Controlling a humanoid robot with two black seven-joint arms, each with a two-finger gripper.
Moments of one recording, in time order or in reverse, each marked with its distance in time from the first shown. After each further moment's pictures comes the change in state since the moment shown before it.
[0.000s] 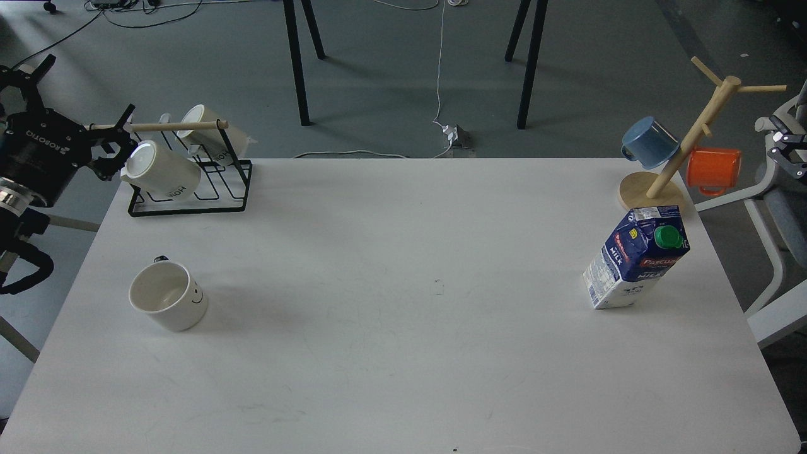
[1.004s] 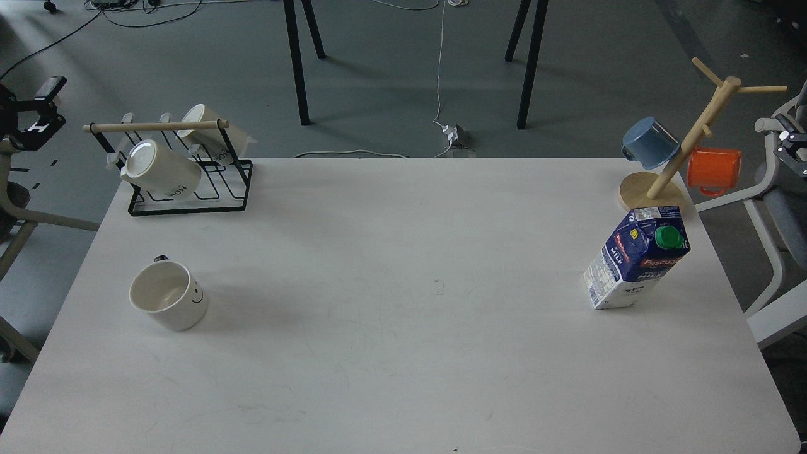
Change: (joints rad) left arm -0.093 0.191 -0.005 -0.006 0.602 0.000 -0.269; right arm -0.003 -0.011 0.020 -0.007 0.001 0.000 0.000
